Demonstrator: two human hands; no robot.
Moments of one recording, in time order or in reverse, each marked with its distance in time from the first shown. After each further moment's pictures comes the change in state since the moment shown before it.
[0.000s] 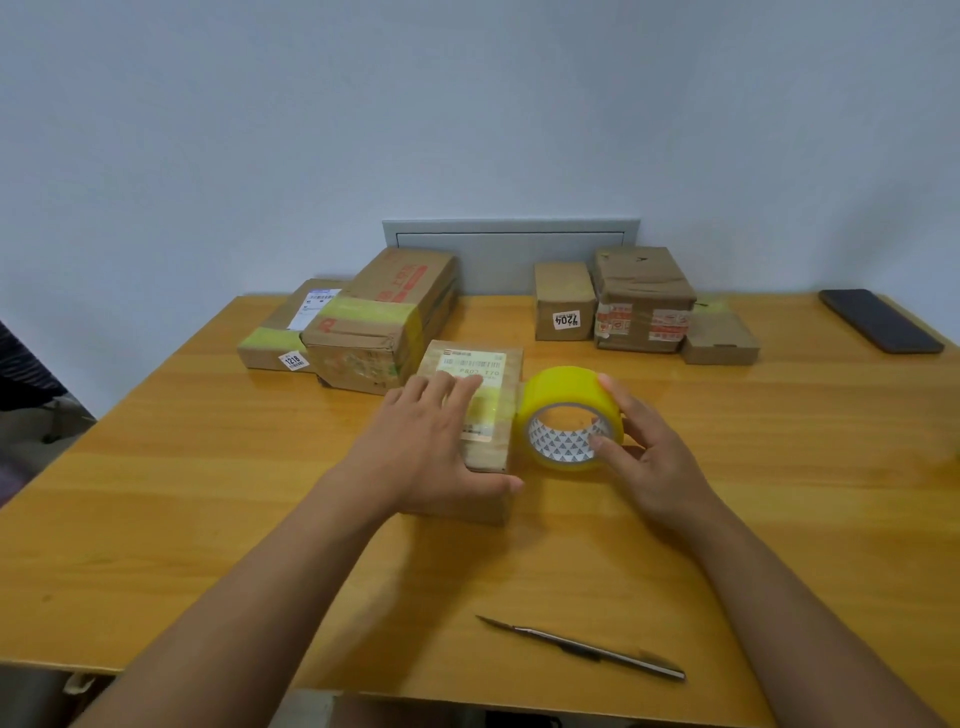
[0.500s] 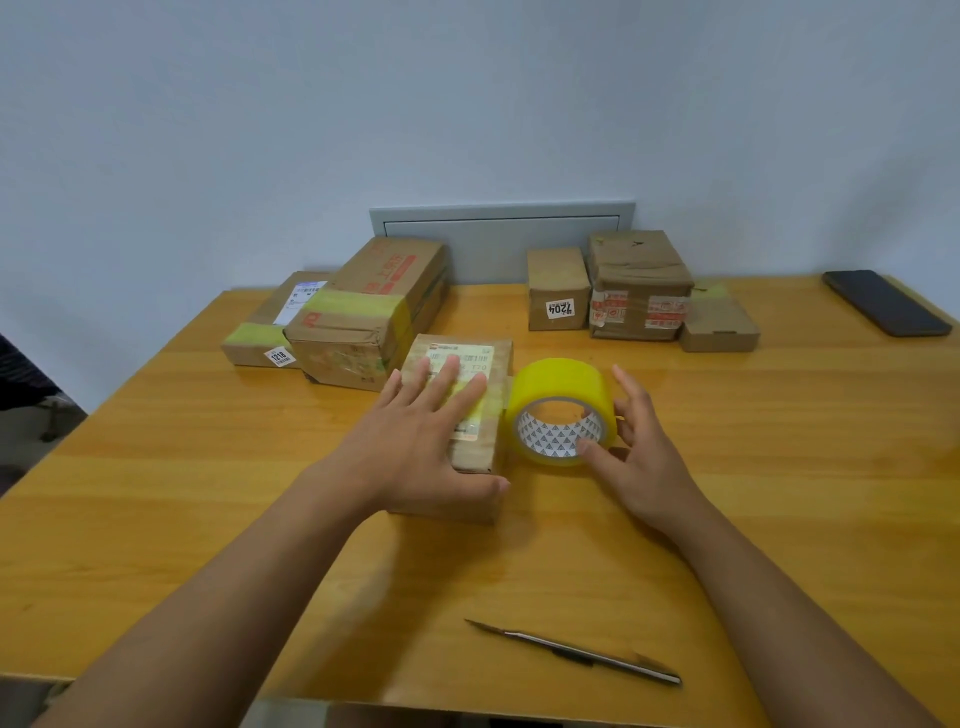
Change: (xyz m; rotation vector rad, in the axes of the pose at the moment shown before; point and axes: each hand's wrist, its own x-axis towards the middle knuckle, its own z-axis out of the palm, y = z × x) left_hand 0.011 -0.007 0.011 -0.014 -0.173 0.058; right_hand -0.002 0.008 0.005 0.057 -0.010 0.138
